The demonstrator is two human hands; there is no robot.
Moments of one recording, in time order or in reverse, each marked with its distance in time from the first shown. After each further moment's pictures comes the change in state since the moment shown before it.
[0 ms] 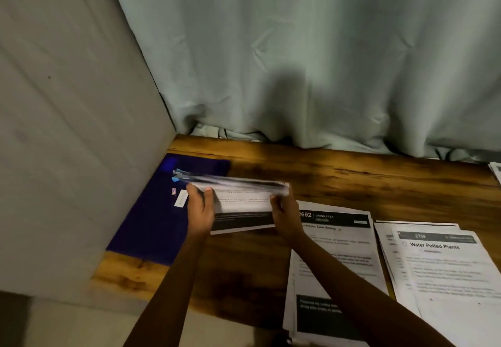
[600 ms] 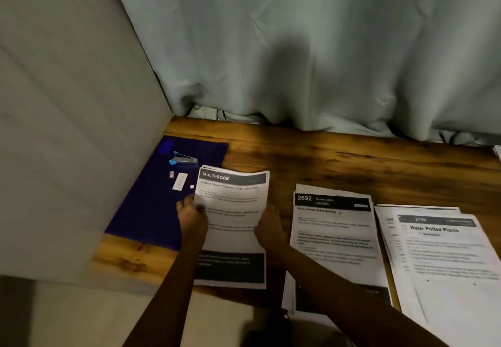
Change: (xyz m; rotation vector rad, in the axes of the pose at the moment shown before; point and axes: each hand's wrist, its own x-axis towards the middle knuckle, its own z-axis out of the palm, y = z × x) left_hand -0.014 -0.055 -0.005 0.470 0.024 -0.361; right_hand -0.037 0.030 0.042 -0.381 -0.306 0.327
